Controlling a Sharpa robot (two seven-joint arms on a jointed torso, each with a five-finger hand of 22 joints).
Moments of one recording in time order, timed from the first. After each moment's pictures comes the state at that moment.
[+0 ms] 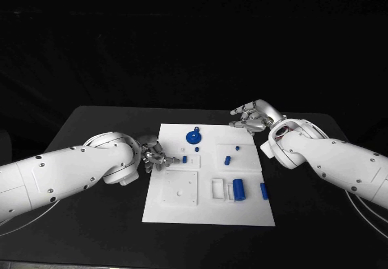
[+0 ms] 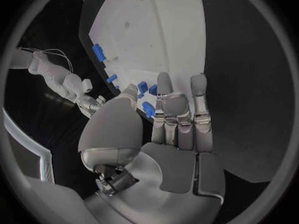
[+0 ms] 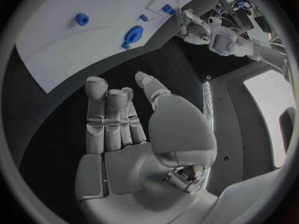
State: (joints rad) left arm 1.32 -0.73 -0.15 1.45 -1.03 -0.09 -0.47; left_hand 1.07 -0.17 0.07 0.29 0.09 1.27 0.02 0.07 0.19 1.47 -0.06 0.46 0.26 1.41 -0.13 1.18 0.51 0.02 1.29 -0.14 0.36 1.31; right arm 1.05 -0.79 0.25 1.36 -1.16 -0.45 -0.05; right_hand 1.25 -0.11 0.24 -0.15 0.42 0.98 0.12 0.07 0.06 1.07 0.01 0.98 0.79 1.40 -0.06 0.89 1.00 0.10 1.47 -0.08 0.52 1.31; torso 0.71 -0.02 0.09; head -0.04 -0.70
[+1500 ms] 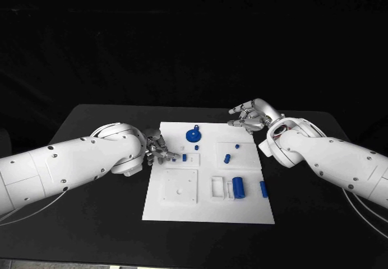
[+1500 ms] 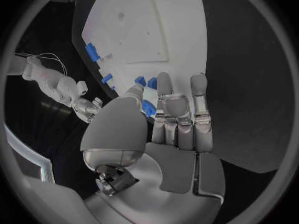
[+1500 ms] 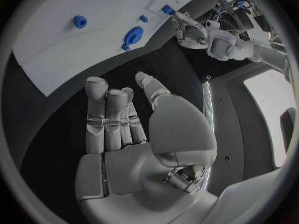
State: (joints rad) left arm 1.35 -0.66 -0.15 1.39 -1.09 -0.04 -0.52; left_hand 1.13 -0.11 0.07 0.27 0.21 1.25 0.00 0.07 0.67 1.46 -0.06 0.49 0.27 1.41 -0.13 1.19 0.53 0.01 1.30 -0.15 0.36 1.31; right arm 1.04 -0.78 0.25 1.35 -1.16 -0.45 -0.05; right_hand 1.25 -0.11 0.24 -0.15 0.42 0.98 0.12 0.07 0.06 1.07 0.01 0.98 0.79 1.40 -0.06 0.89 1.00 0.10 1.47 -0.08 0.52 1.31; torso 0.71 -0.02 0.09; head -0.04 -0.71
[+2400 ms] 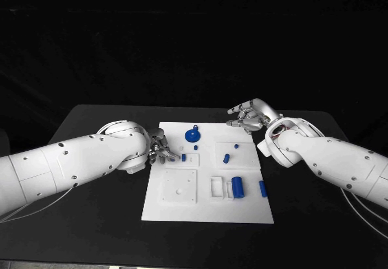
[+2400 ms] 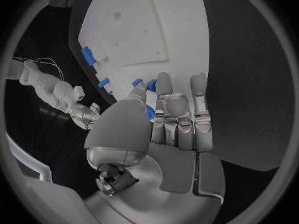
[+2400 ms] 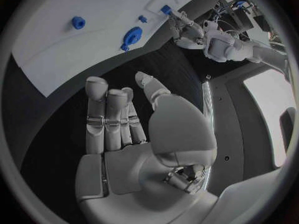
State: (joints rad) left arm 1.35 -0.60 -0.15 1.33 -1.11 0.01 -0.53; left_hand 1.20 0.00 0.01 0.16 0.22 1.22 0.00 0.07 0.63 1.46 -0.06 0.48 0.28 1.41 -0.13 1.19 0.52 0.01 1.30 -0.15 0.36 1.31; right arm 1.04 -0.78 0.25 1.35 -1.16 -0.45 -0.05; right_hand 1.25 -0.11 0.24 -0.15 0.42 0.98 0.12 0.07 0.06 1.07 0.01 0.98 0.79 1.40 -0.06 0.89 1.00 0.10 1.47 -0.08 0.52 1.31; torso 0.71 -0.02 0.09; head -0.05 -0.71
